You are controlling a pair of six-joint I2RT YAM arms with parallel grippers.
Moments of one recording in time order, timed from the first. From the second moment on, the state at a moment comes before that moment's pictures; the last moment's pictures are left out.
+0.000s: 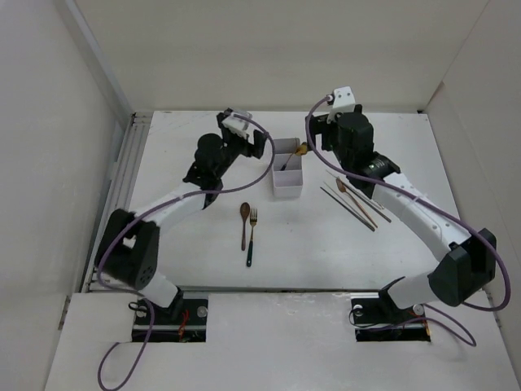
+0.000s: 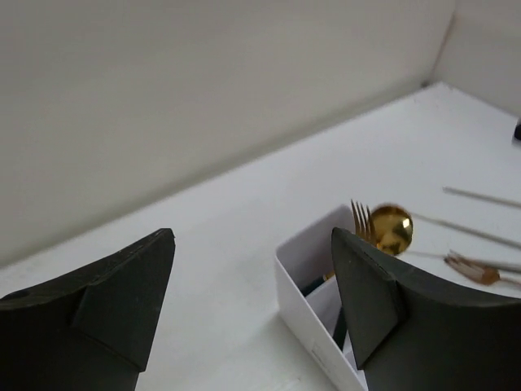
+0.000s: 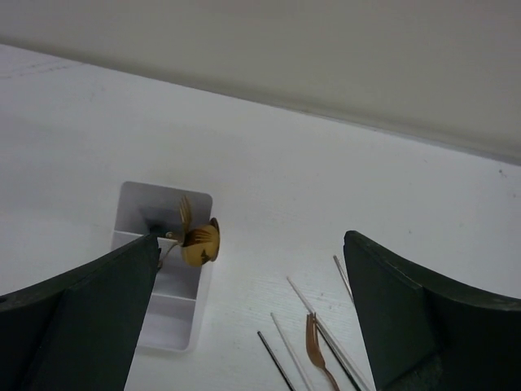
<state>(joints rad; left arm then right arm) -0.48 1.61 0.97 0.68 0.13 0.01 0.49 1.42 1.27 -0.07 0.33 0.00</state>
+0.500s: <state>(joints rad) -0.37 0.92 0.89 0.05 -0.35 -0.01 0.85 1.48 1.29 -0.34 0.27 0.24</state>
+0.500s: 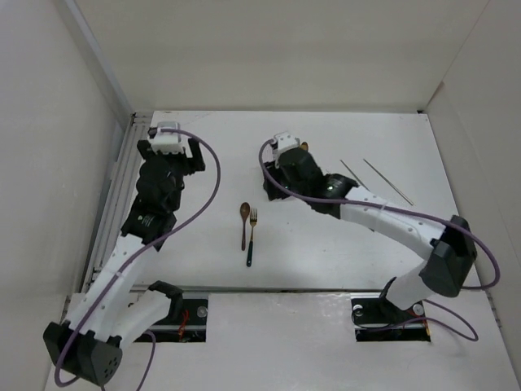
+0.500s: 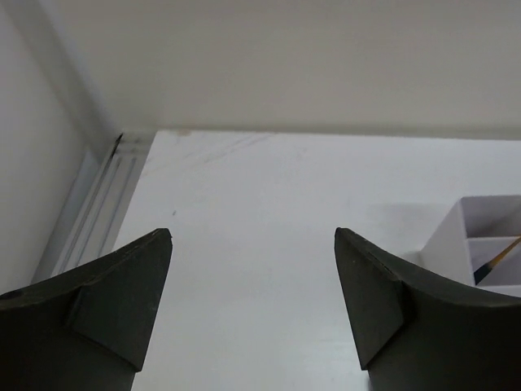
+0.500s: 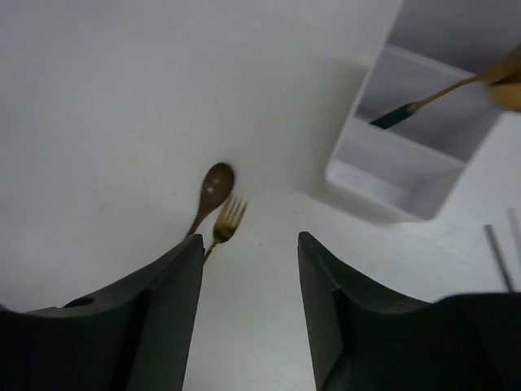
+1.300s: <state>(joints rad) -0.22 0.51 0.75 -0.29 -0.56 -0.15 1.07 1.88 1.23 -0.43 0.21 0.77</state>
